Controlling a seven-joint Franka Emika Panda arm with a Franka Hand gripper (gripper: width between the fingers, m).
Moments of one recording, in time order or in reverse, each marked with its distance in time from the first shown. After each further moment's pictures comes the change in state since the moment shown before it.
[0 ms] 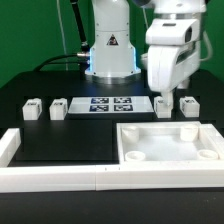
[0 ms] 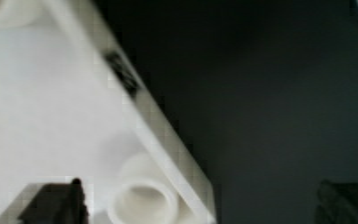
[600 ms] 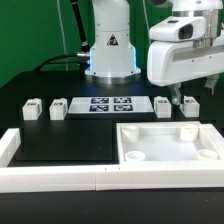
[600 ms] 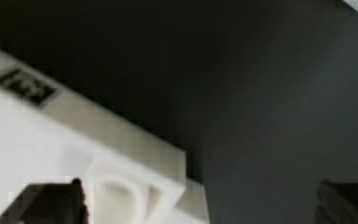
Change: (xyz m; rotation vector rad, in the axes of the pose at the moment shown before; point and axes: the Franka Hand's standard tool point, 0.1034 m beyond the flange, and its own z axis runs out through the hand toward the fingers) arm 0.001 -0.016 0.015 0.046 -0.005 0.528
